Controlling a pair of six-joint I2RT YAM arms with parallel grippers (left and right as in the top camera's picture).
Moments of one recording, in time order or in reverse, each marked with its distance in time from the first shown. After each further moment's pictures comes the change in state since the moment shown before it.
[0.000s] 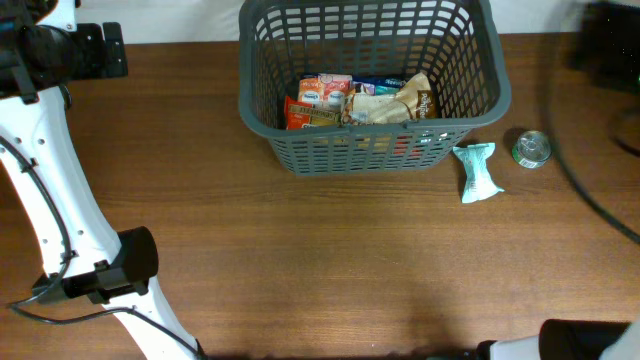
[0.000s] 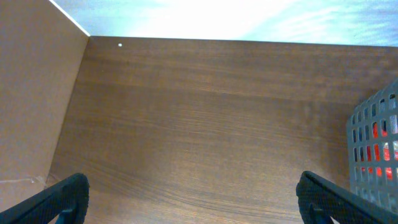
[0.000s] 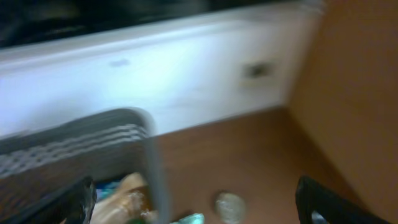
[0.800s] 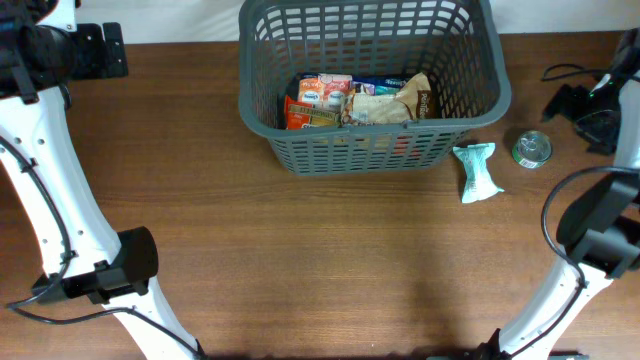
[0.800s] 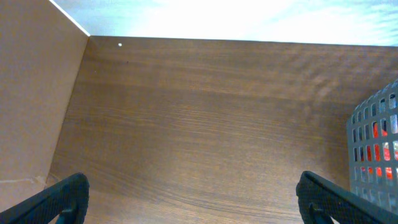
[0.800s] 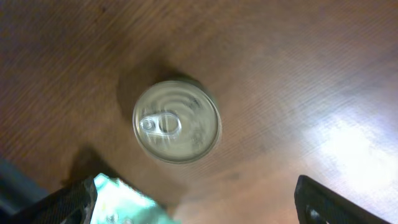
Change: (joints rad) left arm 0.000 0.000 -0.001 0.000 0.000 0.000; right arm -0.350 0.658 -0.436 0.105 -0.263 0.128
